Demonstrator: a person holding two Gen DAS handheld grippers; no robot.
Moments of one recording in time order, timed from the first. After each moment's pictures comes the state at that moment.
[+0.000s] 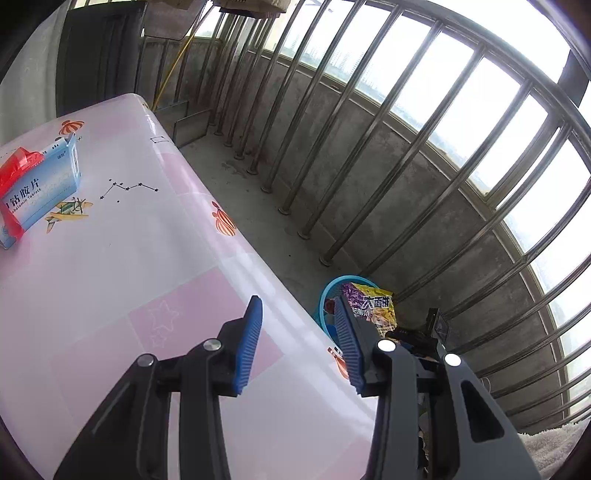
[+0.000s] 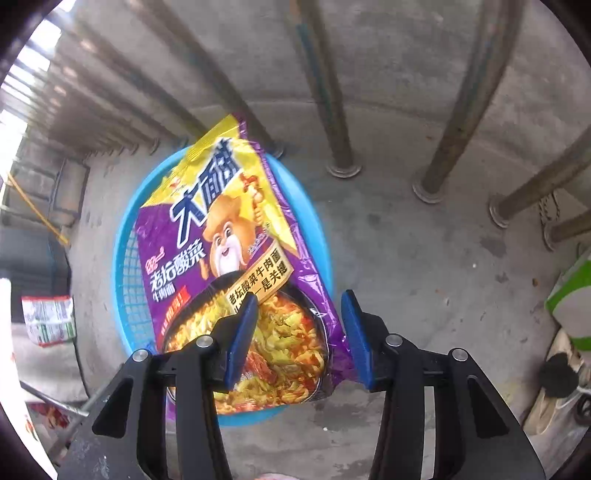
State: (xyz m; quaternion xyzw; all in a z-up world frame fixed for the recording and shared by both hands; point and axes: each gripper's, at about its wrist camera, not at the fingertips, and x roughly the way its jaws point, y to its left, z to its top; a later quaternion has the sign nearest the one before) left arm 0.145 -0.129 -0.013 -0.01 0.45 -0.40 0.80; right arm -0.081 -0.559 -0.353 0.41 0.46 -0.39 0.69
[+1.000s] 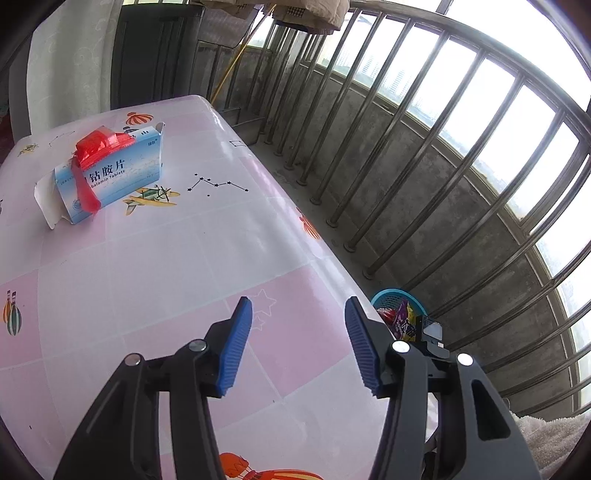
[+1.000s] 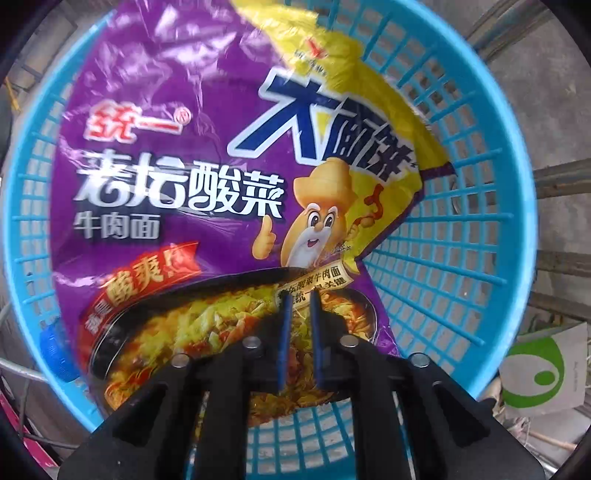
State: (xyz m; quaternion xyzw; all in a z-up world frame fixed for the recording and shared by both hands) left arm 0.156 -0.061 -0.017 -0.02 0.44 -0.32 0.84; right arm 0.021 -0.546 -0.427 0.29 0.61 -0.35 0.65
